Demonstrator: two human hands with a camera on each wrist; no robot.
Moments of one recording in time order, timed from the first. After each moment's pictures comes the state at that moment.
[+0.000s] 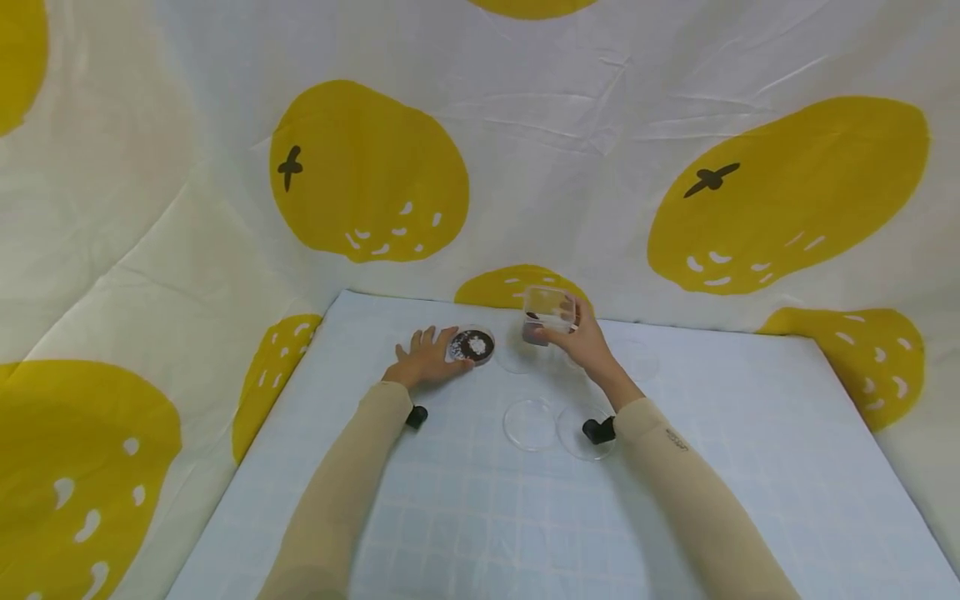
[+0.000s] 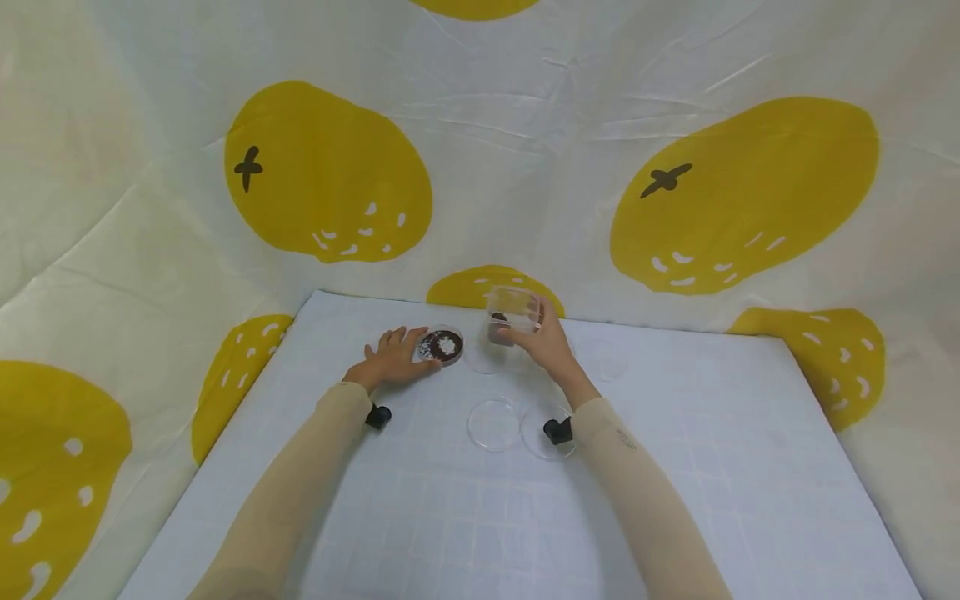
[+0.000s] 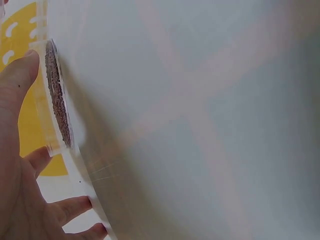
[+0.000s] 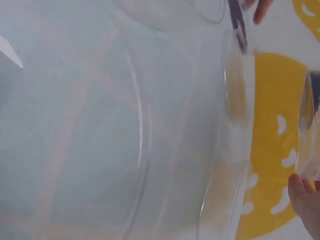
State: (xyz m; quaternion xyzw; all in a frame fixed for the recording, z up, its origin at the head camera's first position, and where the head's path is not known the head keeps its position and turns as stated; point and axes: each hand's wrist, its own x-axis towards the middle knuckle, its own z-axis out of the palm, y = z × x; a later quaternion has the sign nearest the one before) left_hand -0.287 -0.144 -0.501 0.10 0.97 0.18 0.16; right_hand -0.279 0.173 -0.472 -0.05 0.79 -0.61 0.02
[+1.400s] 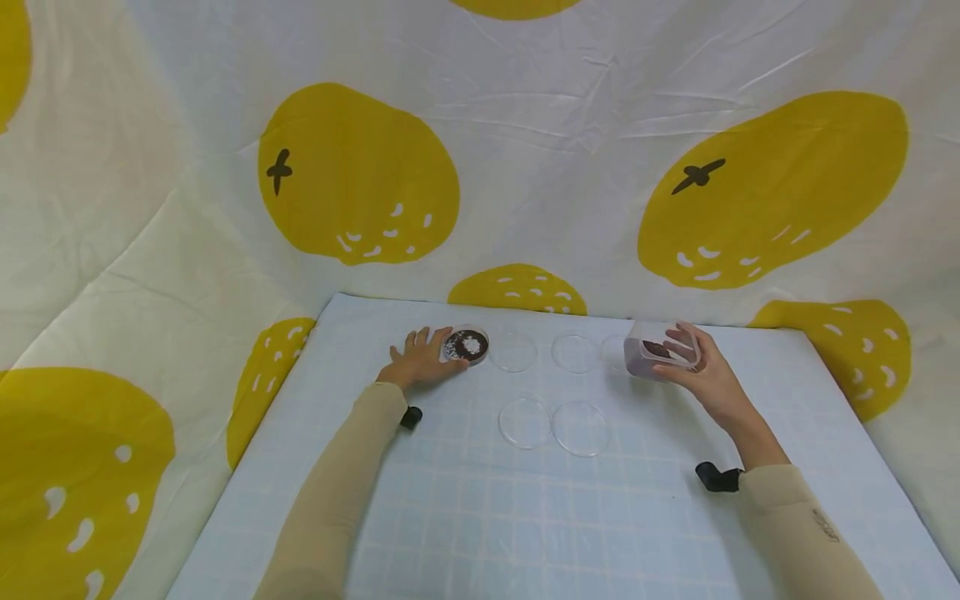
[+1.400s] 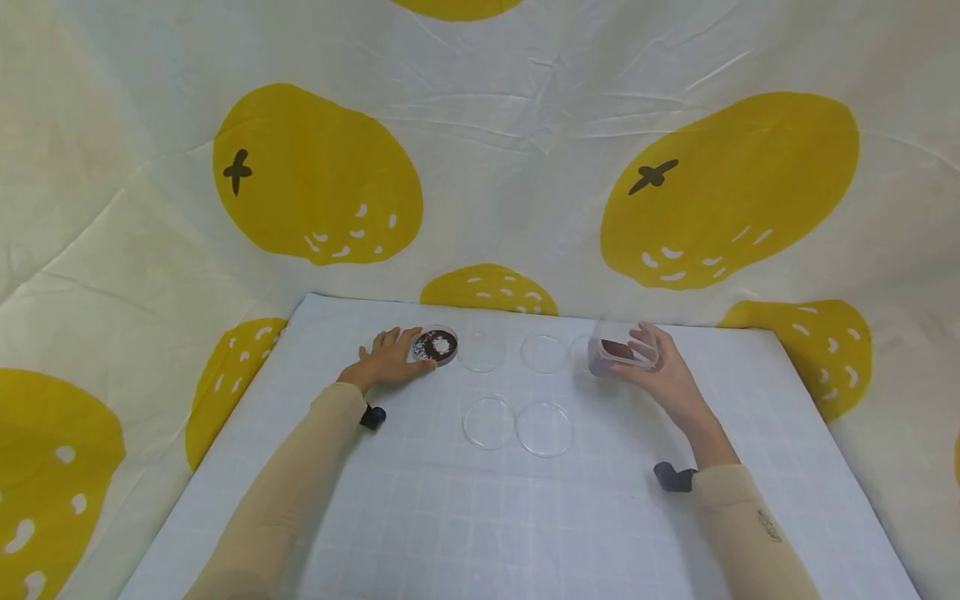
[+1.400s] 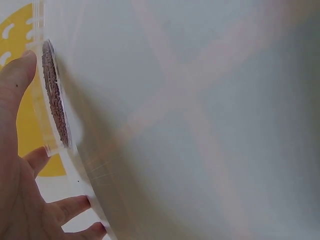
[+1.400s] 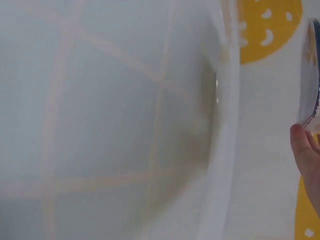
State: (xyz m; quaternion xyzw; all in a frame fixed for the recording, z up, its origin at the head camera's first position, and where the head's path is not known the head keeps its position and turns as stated) left_hand -0.287 -0.144 -0.499 0.10 0.96 0.19 0.17; right_hand -0.187 0.341 -0.459 -0.06 0.80 -0.59 0.01
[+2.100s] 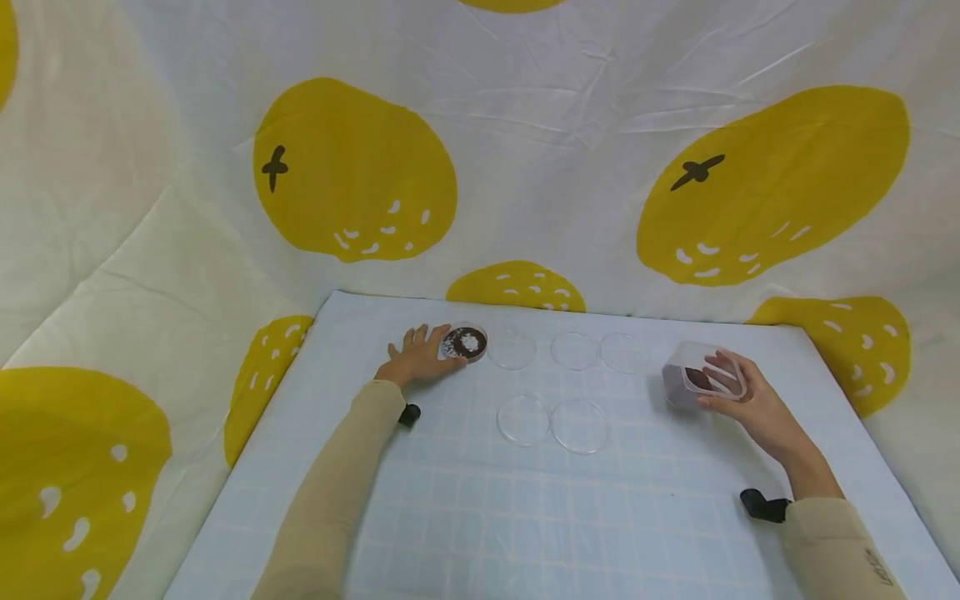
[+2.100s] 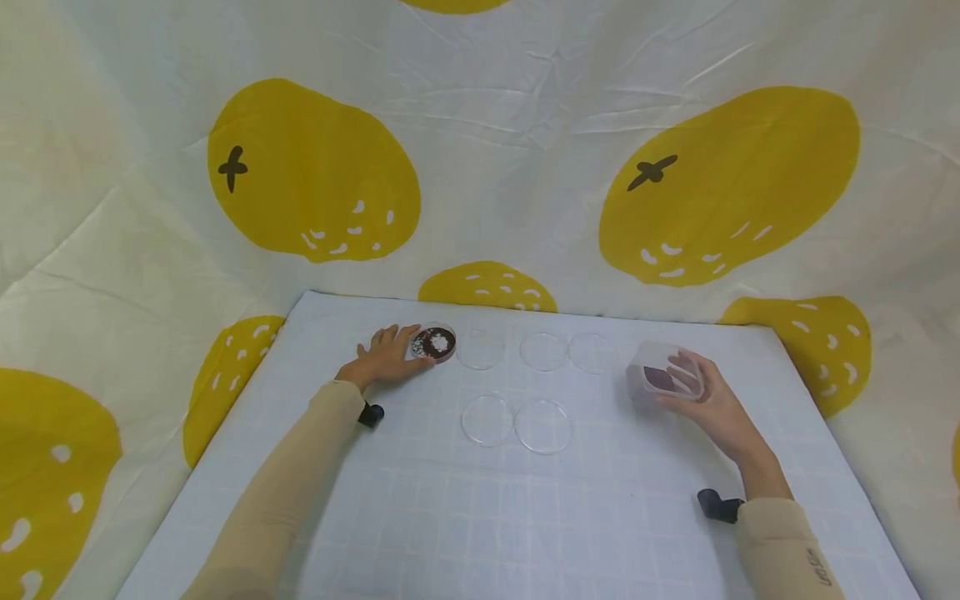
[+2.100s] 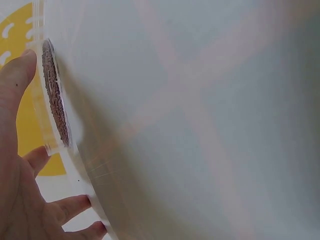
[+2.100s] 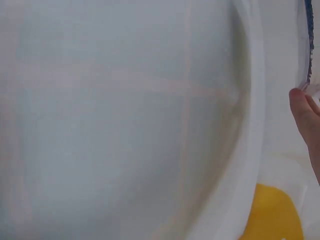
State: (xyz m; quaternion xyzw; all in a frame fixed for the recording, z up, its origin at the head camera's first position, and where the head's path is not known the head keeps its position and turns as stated) left_hand -0.290 -0.145 -0.503 0.11 0.96 0.18 0.17; right_hand -0.150 0.407 -0.483 -0.03 0.83 -0.56 0.03
